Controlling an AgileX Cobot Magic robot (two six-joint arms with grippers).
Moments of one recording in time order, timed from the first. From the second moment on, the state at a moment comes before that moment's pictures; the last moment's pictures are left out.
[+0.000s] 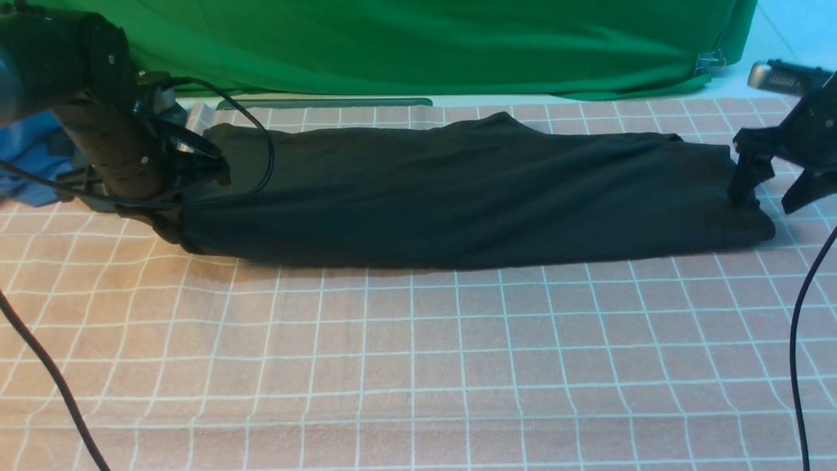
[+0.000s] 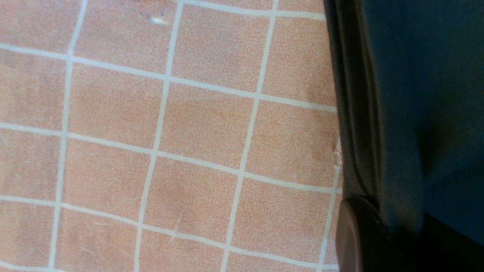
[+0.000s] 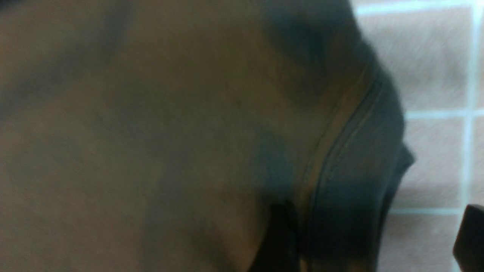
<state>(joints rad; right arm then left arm) -0.20 2.32 -1.99 0.21 1.22 -0.12 0.00 1.89 -1.44 0.12 0.91 -0.23</state>
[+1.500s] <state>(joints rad) -0.16 1.58 -0.91 0.09 1.07 -0.21 0.20 1.37 -0.81 0.07 1.07 -0.30</state>
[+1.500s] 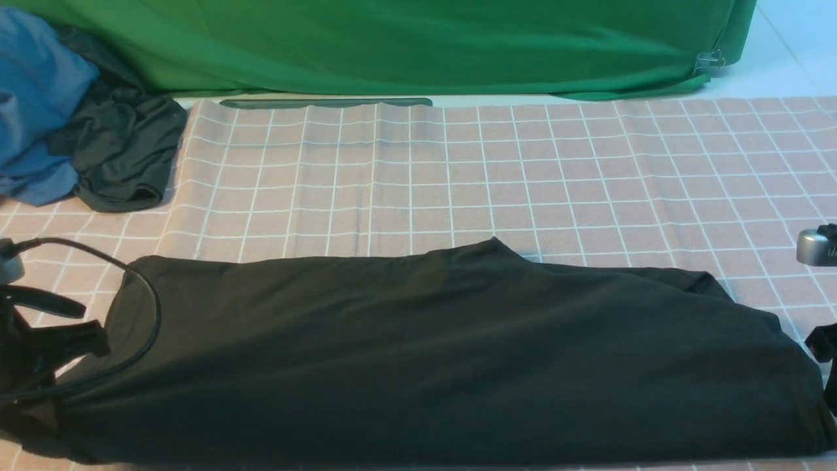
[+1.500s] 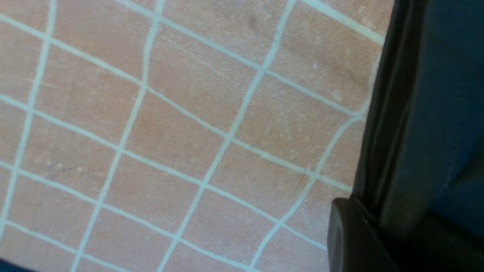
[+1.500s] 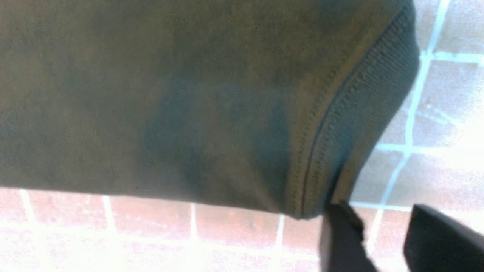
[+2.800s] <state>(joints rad) 0.11 1.88 -1.13 0.20 0.60 -0.20 -0.16 1.73 -0.96 0.21 0.70 -0.52</state>
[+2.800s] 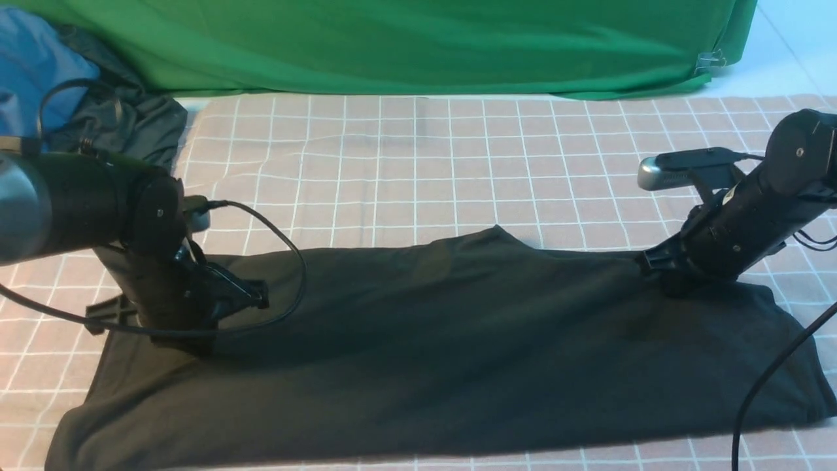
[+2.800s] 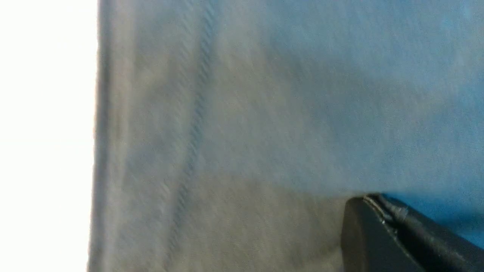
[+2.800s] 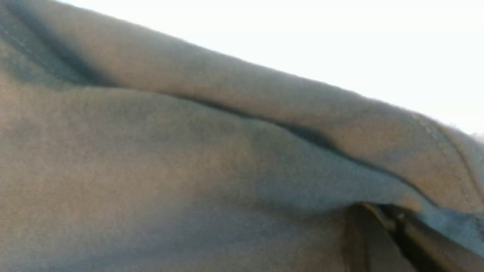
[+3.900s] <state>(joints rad) 0.08 1.54 -1.15 0.15 0.97 -0.16 -0.08 1.52 -0.70 -0.29 0.65 -0.21</state>
